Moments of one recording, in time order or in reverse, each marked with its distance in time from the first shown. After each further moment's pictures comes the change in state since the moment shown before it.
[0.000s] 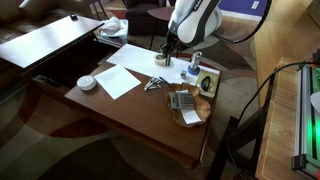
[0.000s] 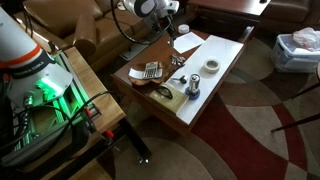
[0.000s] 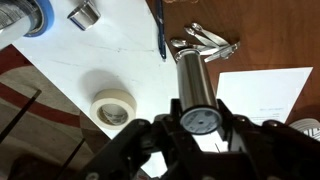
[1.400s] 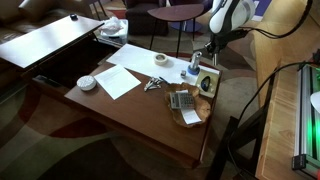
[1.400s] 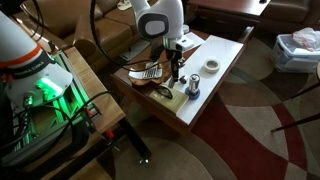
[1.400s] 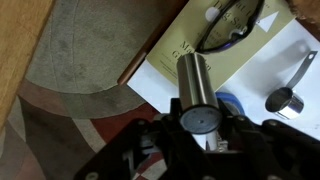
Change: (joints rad) arm -0.153 -0.003 -0.233 -0.152 0.009 -0.277 0.101
